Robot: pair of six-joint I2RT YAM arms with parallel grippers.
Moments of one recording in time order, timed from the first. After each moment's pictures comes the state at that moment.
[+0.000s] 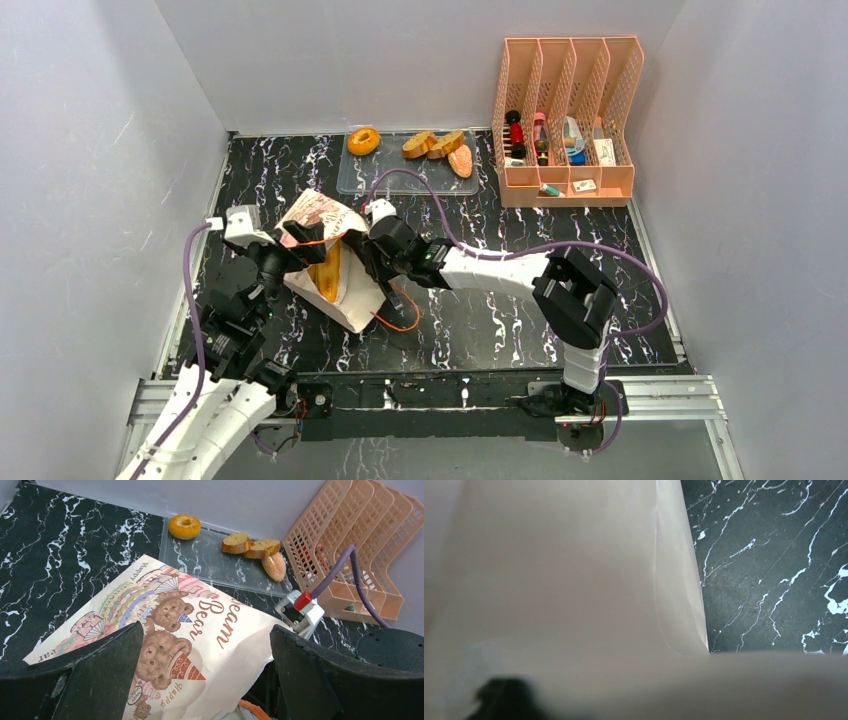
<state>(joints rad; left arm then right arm) -0.45 0.47 0.67 -0.28 -0.35 -0.37 1.00 1.85 1.31 -0.12 0.13 0.43</state>
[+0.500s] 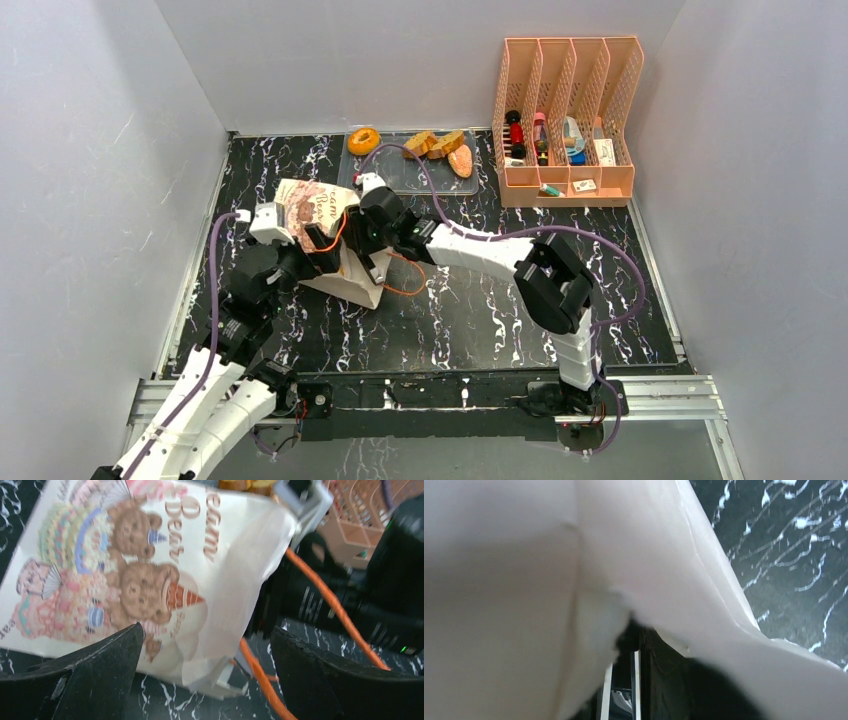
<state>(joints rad) -0.45 0.57 0.67 -0.37 -0.24 -0.41 0.94 1.97 1.51 -0.12 0.04 0.47</state>
